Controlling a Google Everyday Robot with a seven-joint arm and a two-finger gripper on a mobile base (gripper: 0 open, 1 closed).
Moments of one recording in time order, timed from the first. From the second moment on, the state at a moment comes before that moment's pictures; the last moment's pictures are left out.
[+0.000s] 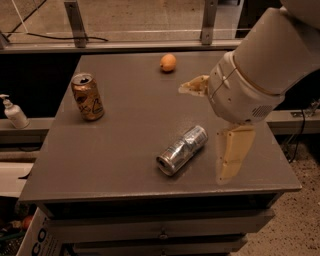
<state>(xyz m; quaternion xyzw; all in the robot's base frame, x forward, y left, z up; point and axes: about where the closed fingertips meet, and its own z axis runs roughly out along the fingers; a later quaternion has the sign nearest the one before) 0.406 -0.077 0.934 -0.79 0.57 0.04 0.20</state>
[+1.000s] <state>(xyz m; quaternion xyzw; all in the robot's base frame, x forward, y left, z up) 0.411 -0.059 0.930 -0.82 0.53 0.06 0.20</state>
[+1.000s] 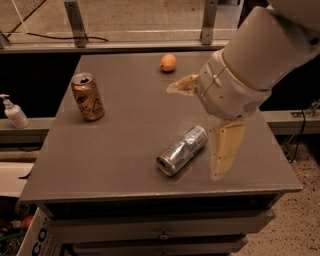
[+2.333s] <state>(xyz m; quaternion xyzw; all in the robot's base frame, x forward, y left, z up) 0.426 -0.014 0.856 -0.91 0.39 0.05 0.15</state>
